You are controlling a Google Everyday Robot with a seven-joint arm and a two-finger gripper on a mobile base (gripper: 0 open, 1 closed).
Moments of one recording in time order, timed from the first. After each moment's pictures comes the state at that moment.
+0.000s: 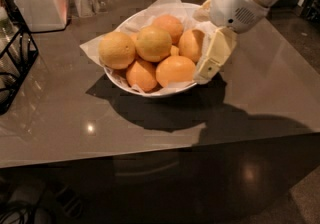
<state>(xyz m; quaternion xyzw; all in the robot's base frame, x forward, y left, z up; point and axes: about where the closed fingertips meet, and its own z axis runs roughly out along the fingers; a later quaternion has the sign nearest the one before) 0.519 -0.090 0.962 -0.65 0.71 0.13 0.25</state>
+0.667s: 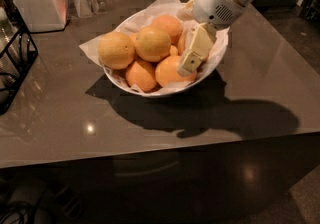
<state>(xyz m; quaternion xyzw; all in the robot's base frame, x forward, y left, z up) 0.546 -0.056 0.955 -0.65 0.69 0.17 0.26</state>
